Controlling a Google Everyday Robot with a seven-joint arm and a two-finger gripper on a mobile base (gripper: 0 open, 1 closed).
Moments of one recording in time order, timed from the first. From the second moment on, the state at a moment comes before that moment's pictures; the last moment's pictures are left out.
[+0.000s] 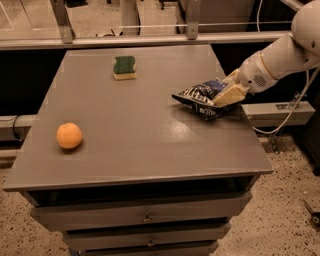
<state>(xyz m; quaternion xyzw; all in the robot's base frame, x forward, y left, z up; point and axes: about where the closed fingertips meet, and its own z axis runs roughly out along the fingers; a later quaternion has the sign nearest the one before) 0.626 -0.194 0.851 -0.53 0.78 0.16 0.29</state>
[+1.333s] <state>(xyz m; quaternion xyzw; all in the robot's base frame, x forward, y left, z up) 0.626 -0.194 0.853 -0.53 0.78 0.17 0.29</state>
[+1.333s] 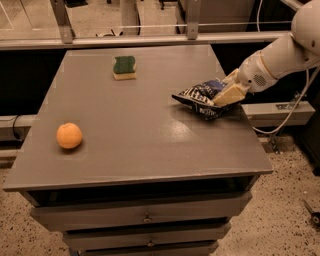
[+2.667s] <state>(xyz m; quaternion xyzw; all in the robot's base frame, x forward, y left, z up) 0.618 -0.157 0.886 -0.54 0.75 0.20 0.32</state>
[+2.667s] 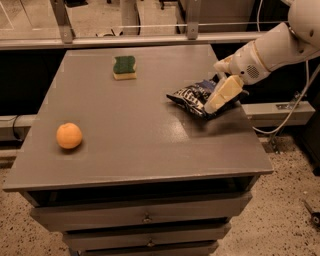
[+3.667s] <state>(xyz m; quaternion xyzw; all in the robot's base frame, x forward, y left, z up) 0.621 -0.170 0.870 -0.56 0.74 0.17 0.33</state>
